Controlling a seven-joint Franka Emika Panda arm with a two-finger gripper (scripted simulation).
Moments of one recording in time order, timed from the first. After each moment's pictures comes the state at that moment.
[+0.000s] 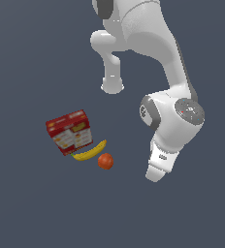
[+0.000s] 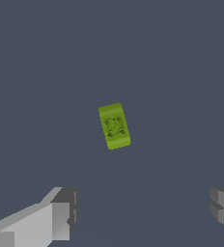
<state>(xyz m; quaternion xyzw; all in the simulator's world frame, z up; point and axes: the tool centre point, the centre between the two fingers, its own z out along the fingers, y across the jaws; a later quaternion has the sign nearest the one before) 0.099 0.168 0.116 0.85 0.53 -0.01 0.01</state>
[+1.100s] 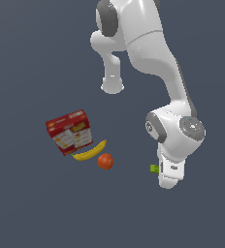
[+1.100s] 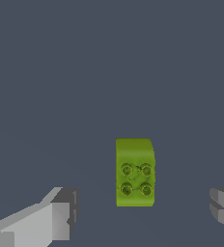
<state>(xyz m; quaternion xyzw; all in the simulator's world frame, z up) 0.102 0.210 0.056 0.77 0.63 0.00 0.00</state>
